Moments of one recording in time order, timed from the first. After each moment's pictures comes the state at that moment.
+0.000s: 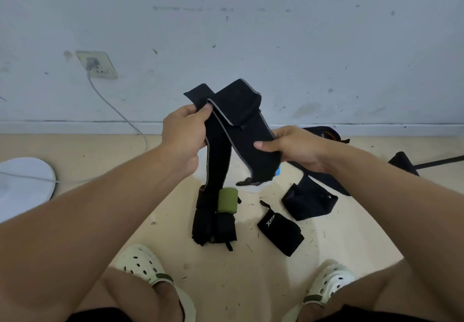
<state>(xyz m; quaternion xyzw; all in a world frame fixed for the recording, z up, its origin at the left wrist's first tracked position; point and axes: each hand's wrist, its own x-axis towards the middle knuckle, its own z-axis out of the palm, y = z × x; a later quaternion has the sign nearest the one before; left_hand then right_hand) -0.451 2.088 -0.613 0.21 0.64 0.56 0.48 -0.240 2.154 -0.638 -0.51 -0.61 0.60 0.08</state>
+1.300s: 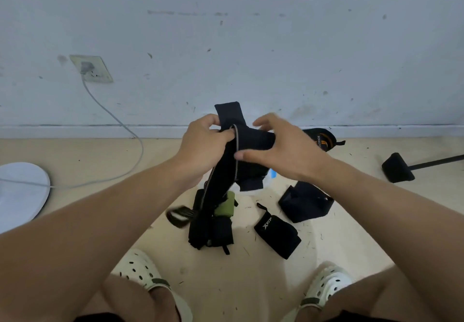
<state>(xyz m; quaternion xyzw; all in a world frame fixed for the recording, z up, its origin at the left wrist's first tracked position) -0.428 2.084 -0.620 0.40 0.67 0.44 0.45 -0.250 2.115 -0.608 -0.56 -0.74 0.34 0.13</state>
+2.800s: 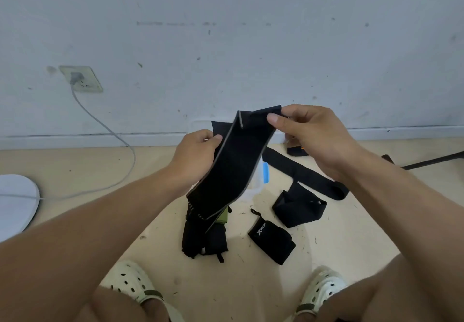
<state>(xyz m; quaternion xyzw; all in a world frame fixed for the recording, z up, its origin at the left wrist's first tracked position) -0.427 2.089 -0.630 0.44 0.71 0.36 0.42 -0.209 2.129 -0.579 -0.51 -0.59 0.52 0.35</state>
